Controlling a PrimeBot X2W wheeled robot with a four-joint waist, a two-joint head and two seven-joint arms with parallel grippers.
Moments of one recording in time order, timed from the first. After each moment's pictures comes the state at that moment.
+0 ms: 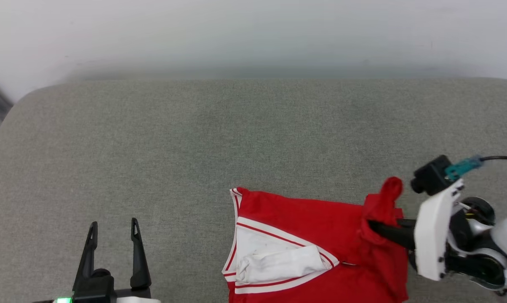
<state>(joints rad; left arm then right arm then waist) 0.18 0.11 -0.06 -0.12 -0.01 0.21 -0.26 -0.46 -0.78 0.77 0.03 1.17 0.13 0.51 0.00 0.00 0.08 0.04</state>
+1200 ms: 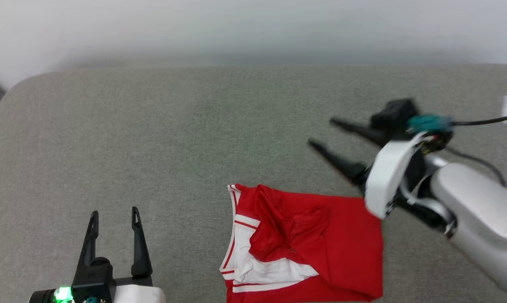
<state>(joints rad) 0.12 0.08 -0.04 -0.10 -0.02 0.19 -0.26 -0.82 -0.53 1.01 0.26 0.87 0.13 0.13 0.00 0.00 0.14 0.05</state>
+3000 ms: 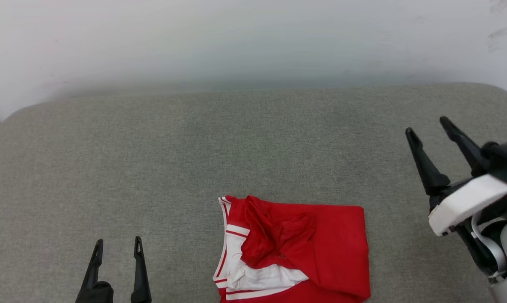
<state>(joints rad) 0.21 0.07 -0.01 -0.07 -0.01 0.11 -0.26 -0.27 -0.34 0.15 0.04 0.30 0.13 -0.06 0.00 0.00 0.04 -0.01</state>
